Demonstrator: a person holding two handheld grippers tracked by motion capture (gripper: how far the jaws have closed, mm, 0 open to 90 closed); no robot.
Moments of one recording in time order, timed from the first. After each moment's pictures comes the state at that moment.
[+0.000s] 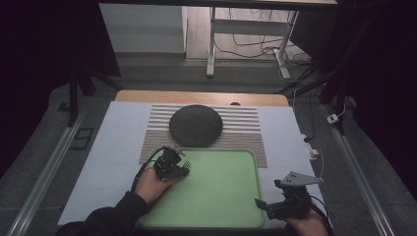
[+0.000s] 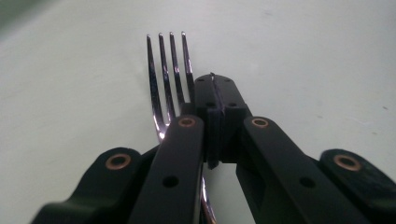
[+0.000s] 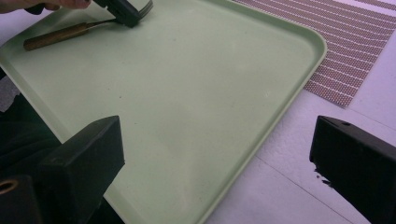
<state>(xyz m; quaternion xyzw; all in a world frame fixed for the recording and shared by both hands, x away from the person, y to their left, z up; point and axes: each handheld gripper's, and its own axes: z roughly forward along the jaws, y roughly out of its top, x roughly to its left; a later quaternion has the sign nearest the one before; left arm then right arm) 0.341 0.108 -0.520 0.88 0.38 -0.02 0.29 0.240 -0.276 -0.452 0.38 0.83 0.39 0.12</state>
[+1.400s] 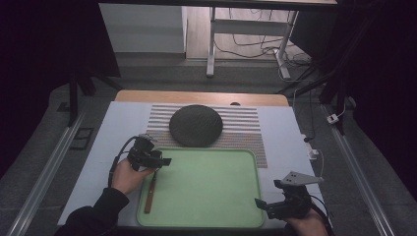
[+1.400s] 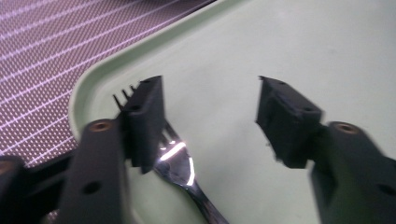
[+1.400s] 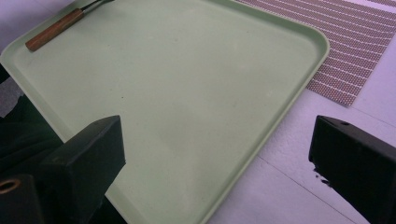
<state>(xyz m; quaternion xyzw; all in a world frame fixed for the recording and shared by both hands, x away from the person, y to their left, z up) 0.344 0.182 -0.496 0.82 0.45 0.02 0.35 0.241 -0.276 -0.452 0.38 0.83 0.39 0.11</state>
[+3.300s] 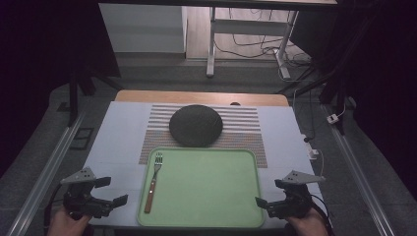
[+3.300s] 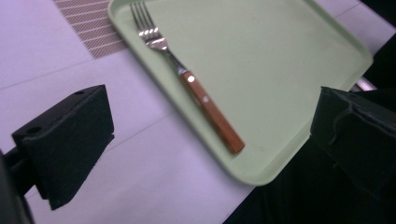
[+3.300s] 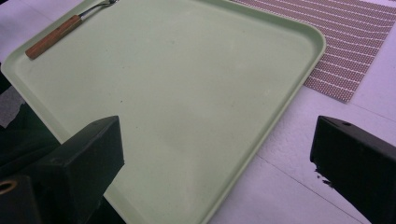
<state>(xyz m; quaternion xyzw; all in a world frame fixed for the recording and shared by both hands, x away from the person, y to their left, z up) 0.192 0.278 -0.473 0.78 0.46 0.05 0.42 0.242 -0.278 -0.452 0.39 0.82 0.40 0.10</state>
